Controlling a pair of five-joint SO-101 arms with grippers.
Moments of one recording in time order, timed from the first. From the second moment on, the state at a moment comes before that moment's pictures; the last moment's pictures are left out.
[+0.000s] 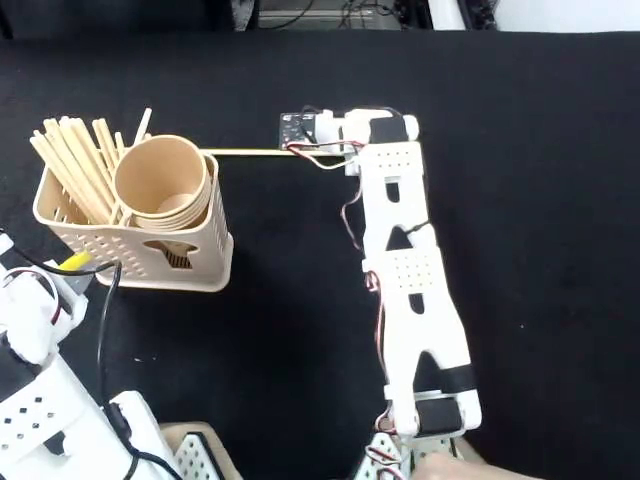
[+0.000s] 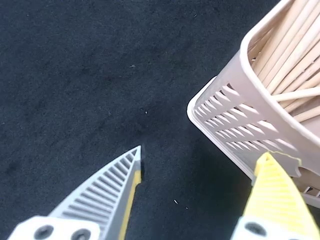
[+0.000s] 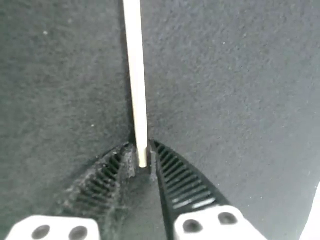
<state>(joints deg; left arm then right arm) -42.6 -62.8 34.2 89.7 3.6 -7.1 87.0 -95.5 81.6 81.5</state>
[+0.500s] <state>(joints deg) -42.6 -62.8 34.2 89.7 3.6 4.9 79.0 -90.3 99.2 80.9</state>
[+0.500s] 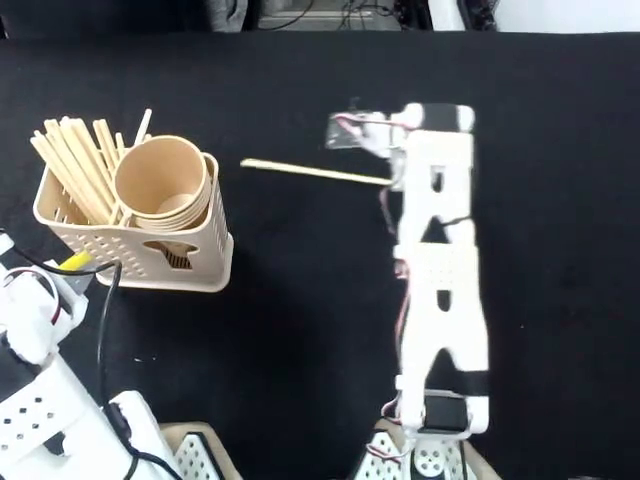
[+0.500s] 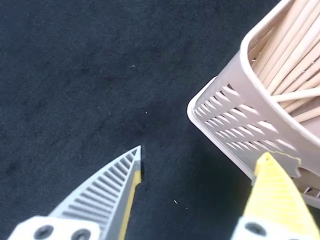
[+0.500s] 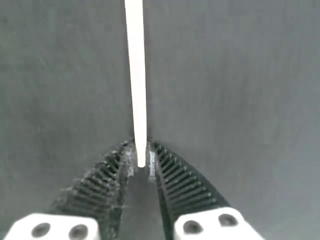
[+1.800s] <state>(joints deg) -42.6 -62.8 34.5 89.7 3.2 9.5 -15.0 40.1 67.6 73.5</state>
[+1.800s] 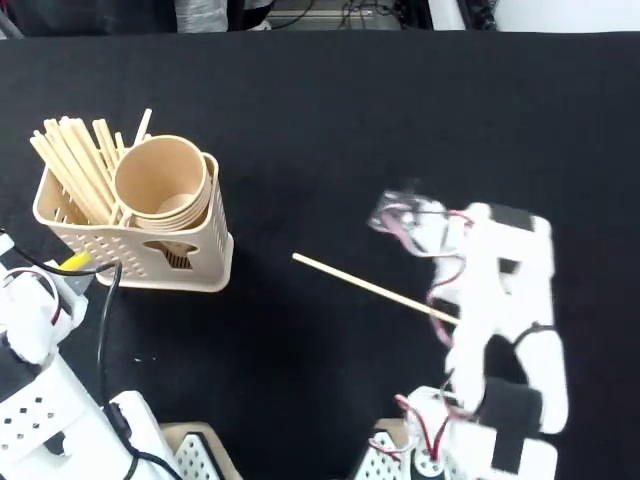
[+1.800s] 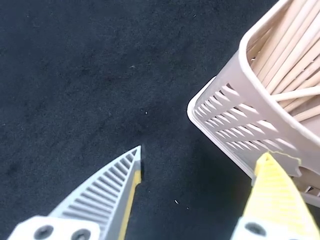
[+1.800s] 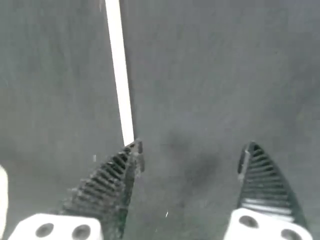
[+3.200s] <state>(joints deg) -42.6 -62.8 36.3 89.7 1.0 -23.0 19.5 15.0 59.0 37.4</state>
